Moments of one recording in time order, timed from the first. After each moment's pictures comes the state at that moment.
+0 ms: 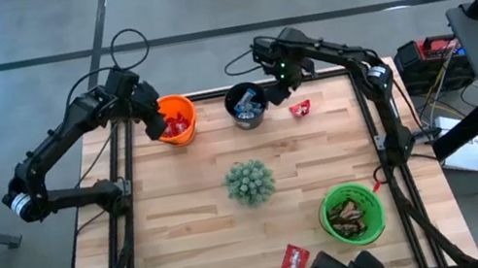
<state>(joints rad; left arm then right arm) 0.85 1.15 1.13 -0.92 0.11 0.31 -0.70 2.10 1.94 -1.45 0.01 0.21</state>
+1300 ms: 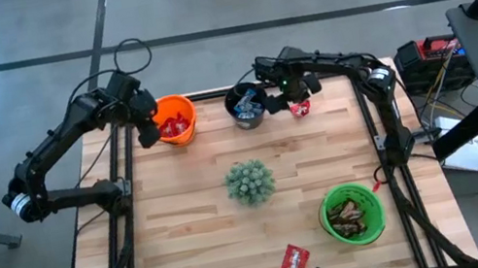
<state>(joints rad) 0.85 1.15 1.13 -1.05 0.05 0.43 -0.66 2.06 1.68 -1.27 0.04 0.67</state>
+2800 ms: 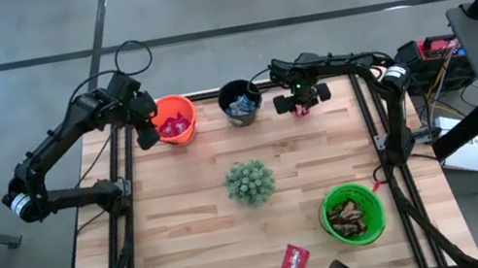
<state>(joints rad) 0.85 1.15 1.13 -1.09 0.04 0.44 -0.73 1.94 1.37 -0.99 -0.01 0.75</state>
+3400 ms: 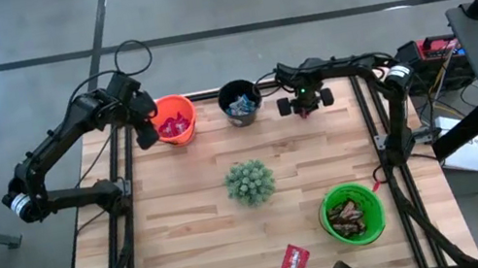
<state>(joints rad) 0.85 1.15 1.13 -1.09 0.00 0.43 -0.75 1.94 1.23 -0.85 0.00 0.79</state>
